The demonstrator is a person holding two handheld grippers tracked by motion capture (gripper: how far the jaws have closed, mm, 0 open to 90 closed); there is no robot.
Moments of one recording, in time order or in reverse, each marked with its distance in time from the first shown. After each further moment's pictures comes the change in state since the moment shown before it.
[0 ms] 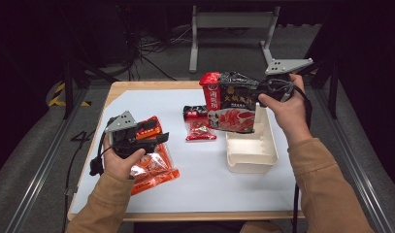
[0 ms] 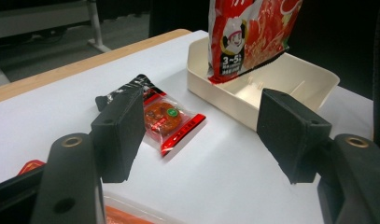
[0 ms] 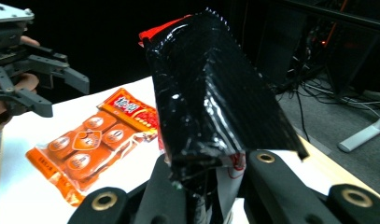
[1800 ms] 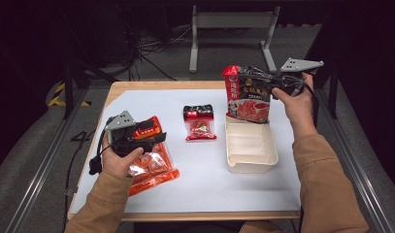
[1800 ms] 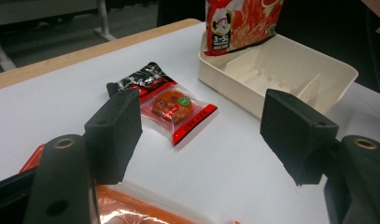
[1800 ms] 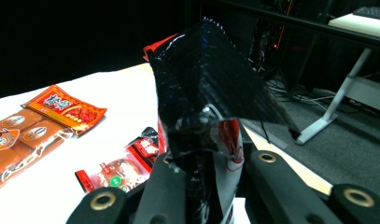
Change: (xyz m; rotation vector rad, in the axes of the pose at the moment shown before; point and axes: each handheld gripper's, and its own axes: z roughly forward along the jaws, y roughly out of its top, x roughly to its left) left arm 0.010 -0.006 0.002 0.031 0.024 -0.024; right arm -0.073 -0.048 -0.002 -0.044 -0.142 0.020
